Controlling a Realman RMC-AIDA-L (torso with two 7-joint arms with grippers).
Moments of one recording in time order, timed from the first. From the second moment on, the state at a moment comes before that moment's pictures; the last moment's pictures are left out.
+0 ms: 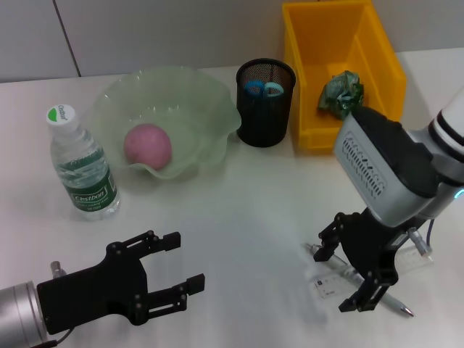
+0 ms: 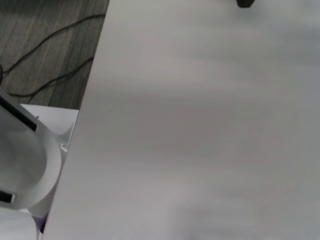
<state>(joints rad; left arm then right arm) -0.24 -2.02 1.52 0.54 1.20 1.41 -1.04 0.68 2.08 -1.33 -1.12 -2.50 -1.75 1.58</state>
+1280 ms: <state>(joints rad) -0.24 -2.02 1.51 0.54 1.20 1.41 -1.05 0.68 2.09 -1.48 -1.07 -2.50 -1.63 1.60</state>
